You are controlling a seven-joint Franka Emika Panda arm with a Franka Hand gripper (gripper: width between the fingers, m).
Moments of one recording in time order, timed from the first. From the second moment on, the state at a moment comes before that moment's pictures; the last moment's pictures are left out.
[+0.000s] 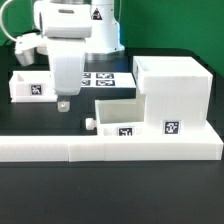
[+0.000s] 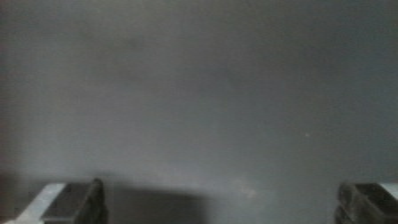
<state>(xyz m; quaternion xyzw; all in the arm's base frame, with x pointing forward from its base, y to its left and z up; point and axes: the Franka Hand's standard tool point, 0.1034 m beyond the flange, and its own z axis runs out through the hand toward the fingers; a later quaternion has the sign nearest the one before) 0.559 -0.084 0.043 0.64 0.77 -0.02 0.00</state>
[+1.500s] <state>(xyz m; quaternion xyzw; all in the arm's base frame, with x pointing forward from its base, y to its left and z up) 0.567 -0.004 0.023 0.66 0.75 0.01 -0.06</state>
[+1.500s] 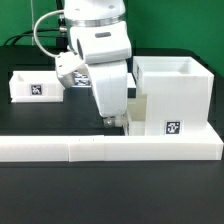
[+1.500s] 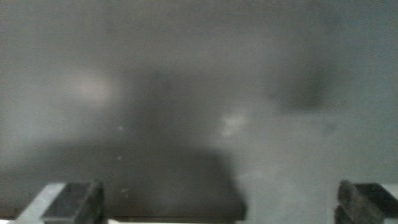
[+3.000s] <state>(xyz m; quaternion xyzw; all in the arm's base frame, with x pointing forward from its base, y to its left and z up) 0.544 -0.106 0.078 0.65 0.76 0.03 0.00</state>
